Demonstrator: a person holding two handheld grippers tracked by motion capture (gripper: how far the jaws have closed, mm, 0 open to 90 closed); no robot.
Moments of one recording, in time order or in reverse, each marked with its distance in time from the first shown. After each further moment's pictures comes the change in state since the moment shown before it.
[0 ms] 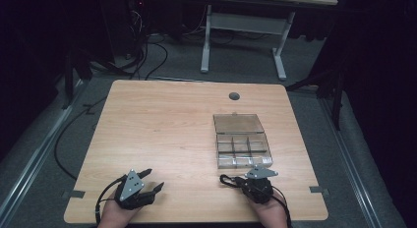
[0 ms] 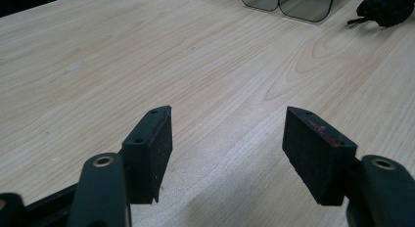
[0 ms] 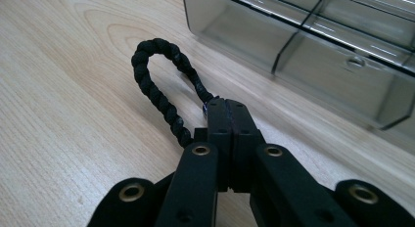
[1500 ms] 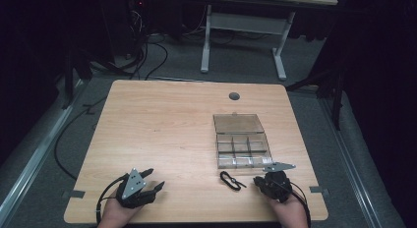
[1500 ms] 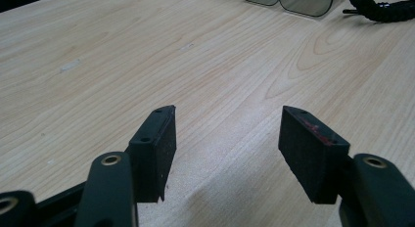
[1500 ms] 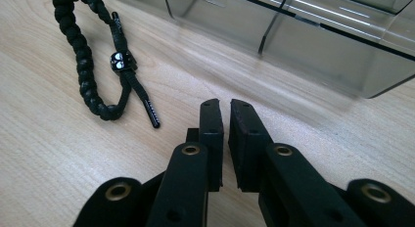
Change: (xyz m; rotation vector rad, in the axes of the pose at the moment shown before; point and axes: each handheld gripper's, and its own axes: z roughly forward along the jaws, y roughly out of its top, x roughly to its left) left arm 0.000 0.002 0.004 0.018 -0.006 0.012; right arm -0.038 -0.003 -0.032 0.165 -0.077 0.122
